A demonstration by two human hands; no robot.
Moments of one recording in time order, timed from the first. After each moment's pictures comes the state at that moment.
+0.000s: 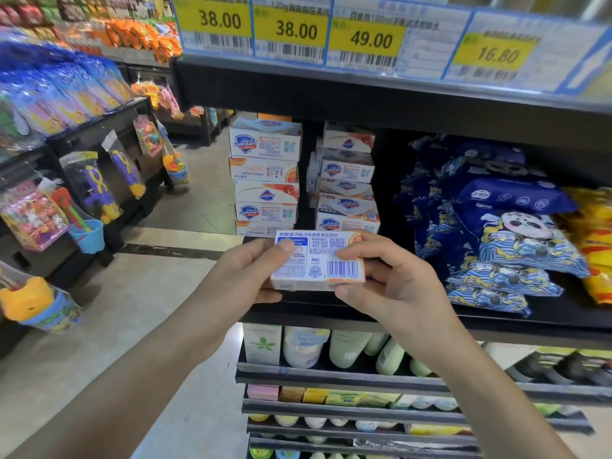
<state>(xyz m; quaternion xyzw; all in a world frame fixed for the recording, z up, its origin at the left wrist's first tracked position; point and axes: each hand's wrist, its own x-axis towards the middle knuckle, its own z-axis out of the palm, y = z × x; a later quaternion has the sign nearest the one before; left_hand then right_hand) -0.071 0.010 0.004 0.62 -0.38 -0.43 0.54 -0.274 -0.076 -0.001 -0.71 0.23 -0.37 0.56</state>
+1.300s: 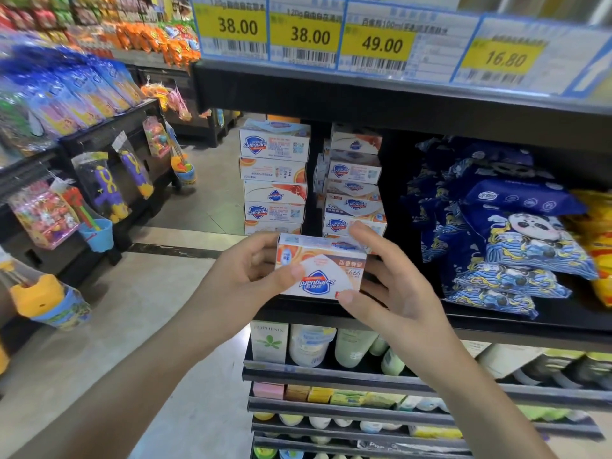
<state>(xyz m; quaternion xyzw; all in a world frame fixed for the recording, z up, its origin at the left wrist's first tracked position) -0.064 0.024 0.002 0.62 -0.46 -0.36 0.53 -0.274 -0.060 -0.007 -0.74 0.21 -0.36 0.52</state>
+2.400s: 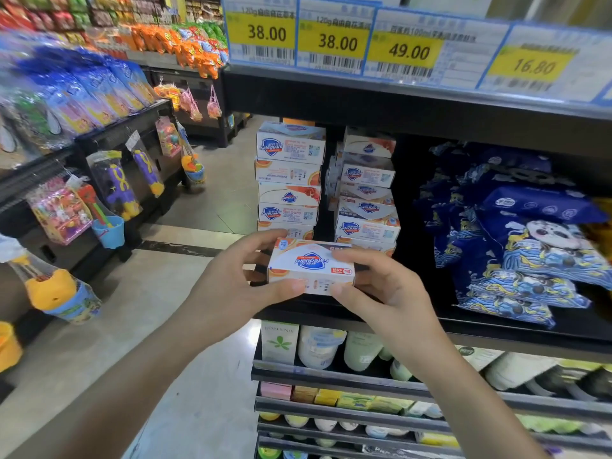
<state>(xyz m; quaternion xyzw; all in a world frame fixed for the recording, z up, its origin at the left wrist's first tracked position) -0.041 0.030 -0.007 0.68 -0.48 -0.26 0.49 -0.247 -0.066 -0.015 -0.73 0.28 -0.36 0.51</state>
